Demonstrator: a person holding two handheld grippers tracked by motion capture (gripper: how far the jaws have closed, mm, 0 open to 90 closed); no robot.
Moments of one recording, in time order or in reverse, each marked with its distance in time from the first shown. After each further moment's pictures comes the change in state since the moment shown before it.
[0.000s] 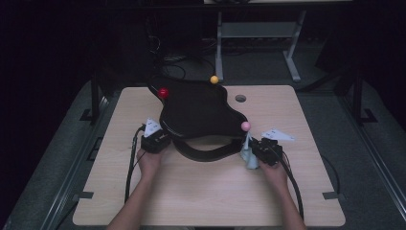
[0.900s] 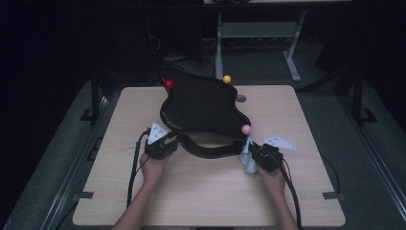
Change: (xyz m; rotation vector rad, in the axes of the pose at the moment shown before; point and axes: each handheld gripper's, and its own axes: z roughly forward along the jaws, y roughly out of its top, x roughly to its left) left arm -0.027 0.004 -0.024 -0.023 -0.062 0.070; right arm 0.016 -0.014 -0.005 -0.052 -0.031 0.077
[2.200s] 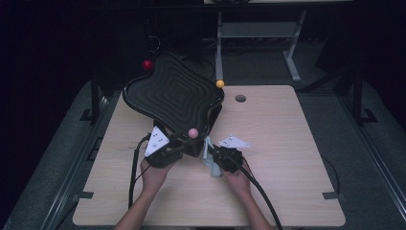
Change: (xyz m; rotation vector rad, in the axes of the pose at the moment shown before) left arm -0.038 0.032 -0.030 -0.139 -0.078 0.064; right arm 0.094 0.004 0.051 0.056 0.160 -0.157
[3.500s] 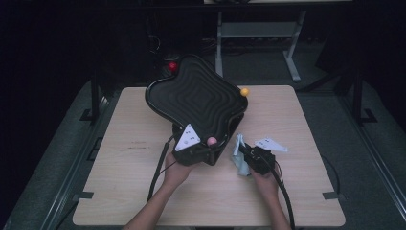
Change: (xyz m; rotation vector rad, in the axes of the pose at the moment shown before) left arm -0.047 0.016 0.052 0.067 -0.245 0.071; right arm -0.064 -0.020 -0.062 -0.061 -0.146 0.114
